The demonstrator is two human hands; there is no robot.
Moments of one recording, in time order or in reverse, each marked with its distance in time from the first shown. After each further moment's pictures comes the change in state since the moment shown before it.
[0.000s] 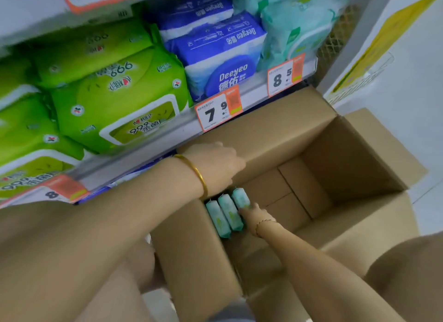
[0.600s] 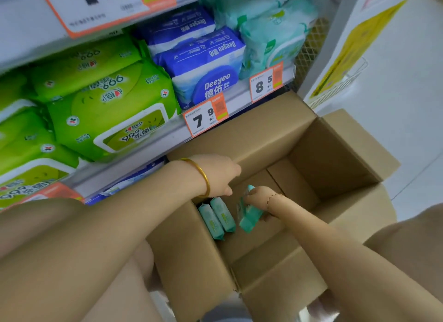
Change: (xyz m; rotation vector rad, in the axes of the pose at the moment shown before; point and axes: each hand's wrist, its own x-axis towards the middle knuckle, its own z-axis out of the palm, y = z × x) left_hand 0.012 0.016 -0.002 -0.116 -0.129 0.043; right_hand -0.056 0.015 -0.075 0.573 0.026 0.153
